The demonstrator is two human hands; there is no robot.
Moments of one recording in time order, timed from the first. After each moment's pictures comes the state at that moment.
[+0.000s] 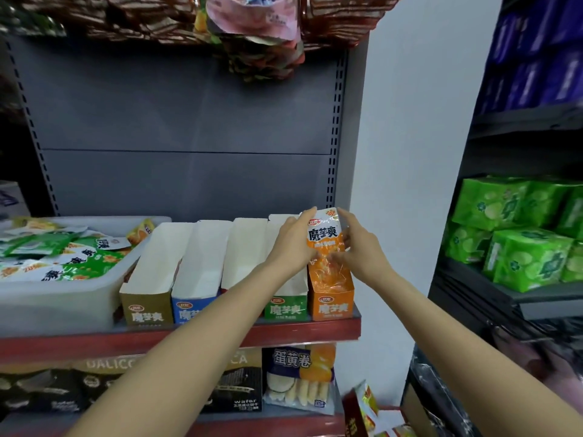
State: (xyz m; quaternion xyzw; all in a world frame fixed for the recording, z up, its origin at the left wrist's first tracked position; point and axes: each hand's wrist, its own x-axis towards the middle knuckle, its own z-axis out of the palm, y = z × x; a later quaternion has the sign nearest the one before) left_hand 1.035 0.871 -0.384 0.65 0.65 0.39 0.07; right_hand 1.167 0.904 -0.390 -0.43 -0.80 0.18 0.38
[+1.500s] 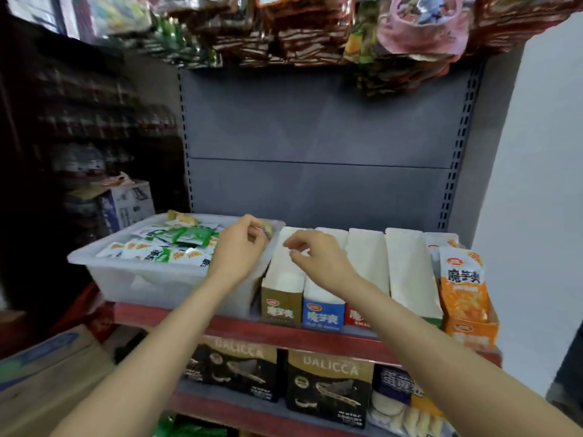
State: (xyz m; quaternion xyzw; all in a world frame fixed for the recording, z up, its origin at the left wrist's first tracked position) left_hand 0.808 0.722 -0.377 0.49 0.72 0.49 -0.07; right_hand 0.951 0.800 -0.373 -0.21 -0.90 0.17 0.33
